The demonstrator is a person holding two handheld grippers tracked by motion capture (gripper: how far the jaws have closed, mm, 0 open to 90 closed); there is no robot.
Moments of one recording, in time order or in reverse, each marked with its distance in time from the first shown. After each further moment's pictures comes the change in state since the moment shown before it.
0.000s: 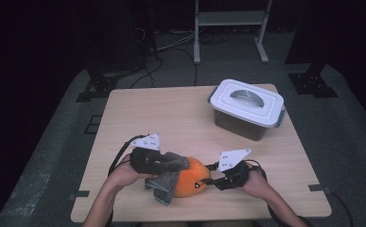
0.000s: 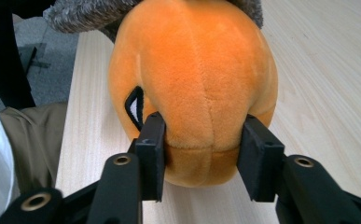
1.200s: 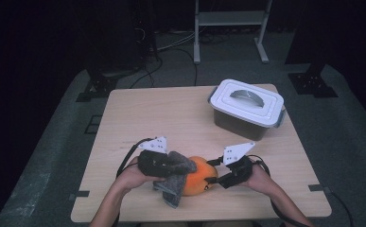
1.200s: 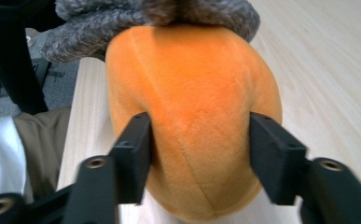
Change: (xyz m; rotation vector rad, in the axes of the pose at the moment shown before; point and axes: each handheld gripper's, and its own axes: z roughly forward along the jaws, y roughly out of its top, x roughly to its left) left arm -0.006 0.000 0.023 -0.017 -0.046 0.006; right arm -0.016 -0.006 -0.007 -0.016 0.050 0.054
